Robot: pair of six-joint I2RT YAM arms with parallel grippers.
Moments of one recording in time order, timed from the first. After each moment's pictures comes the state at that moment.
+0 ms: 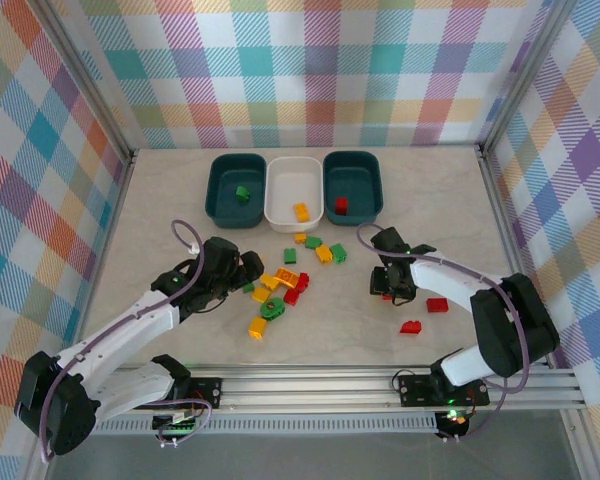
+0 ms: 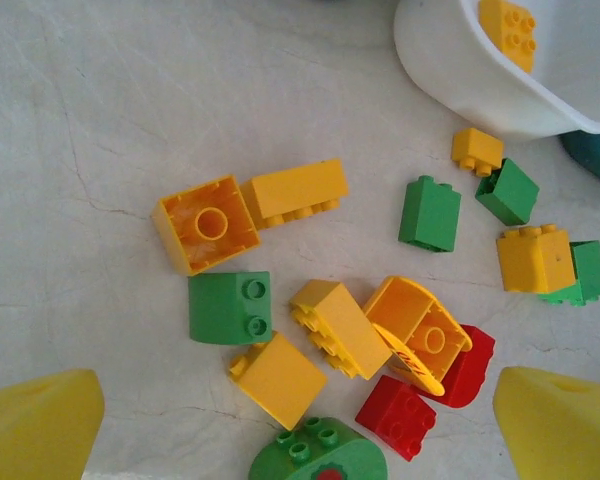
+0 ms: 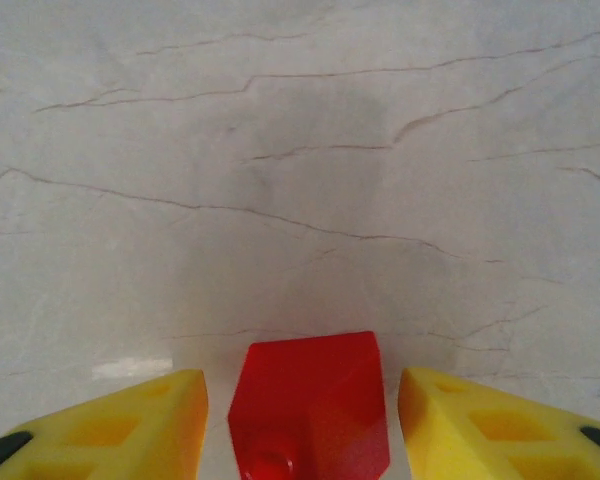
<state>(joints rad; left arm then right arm) -0.58 1.03 0.69 -0.55 -0.17 -0.96 0.46 1.46 0.75 -0.63 0.10 0.57</state>
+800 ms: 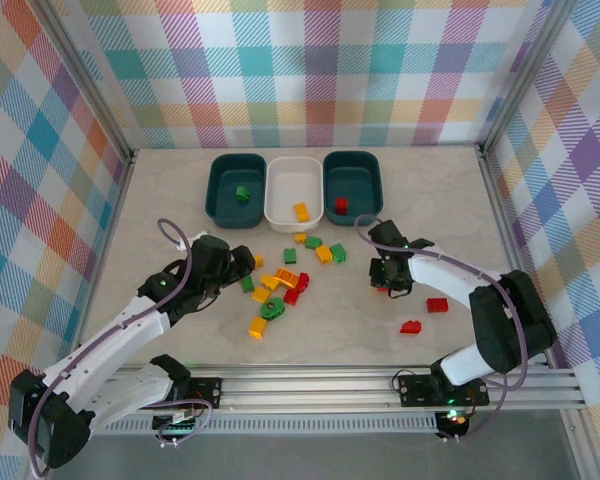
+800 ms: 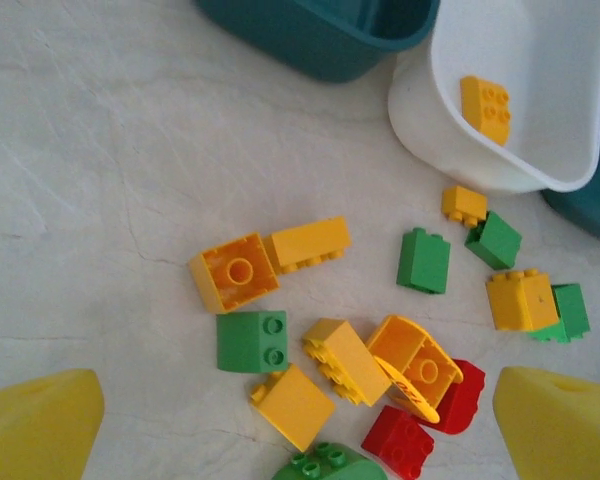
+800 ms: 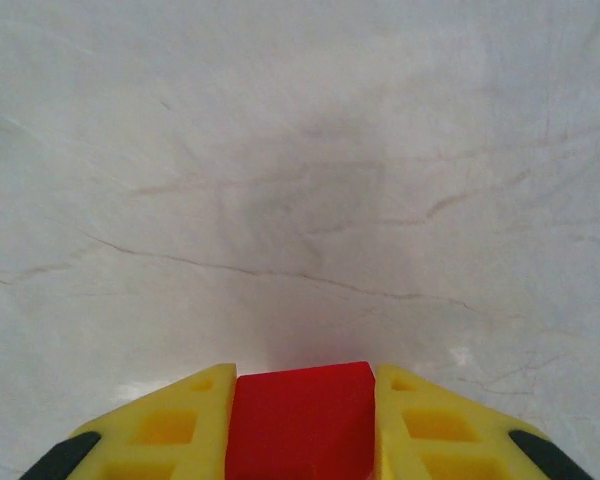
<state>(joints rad) -0.57 0.95 0.74 -0.63 -0.27 -0.92 0.47 1.48 0.83 -0.61 0.11 0.59</state>
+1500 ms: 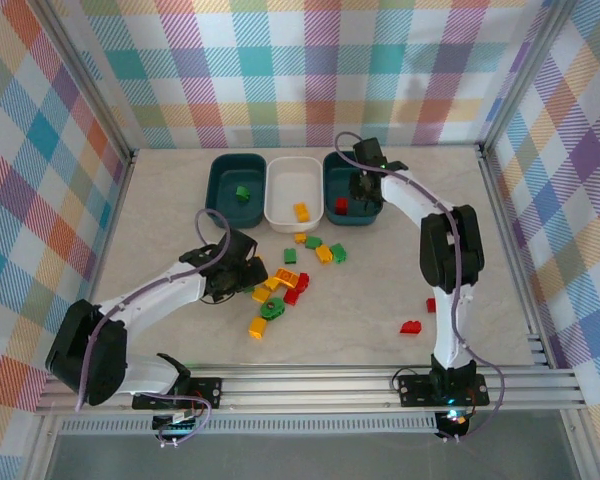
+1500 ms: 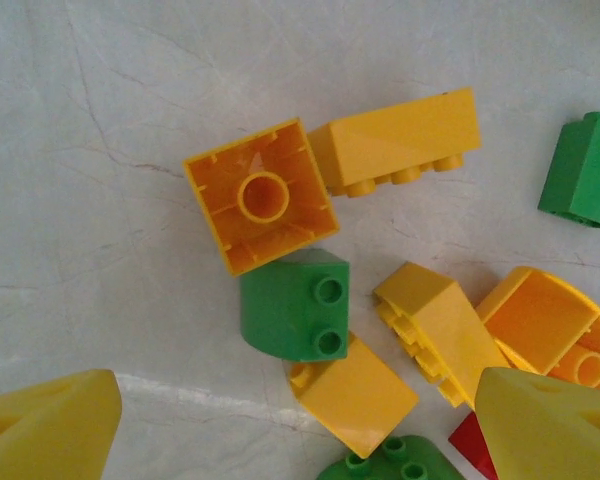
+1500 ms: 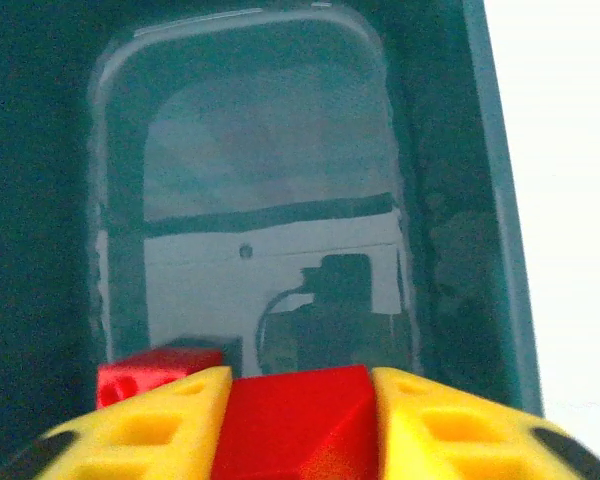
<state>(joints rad) -0.55 1.34 0.81 -0.63 -0.13 -0.92 0.35 2.15 1.78 -0.62 0.15 0.39</state>
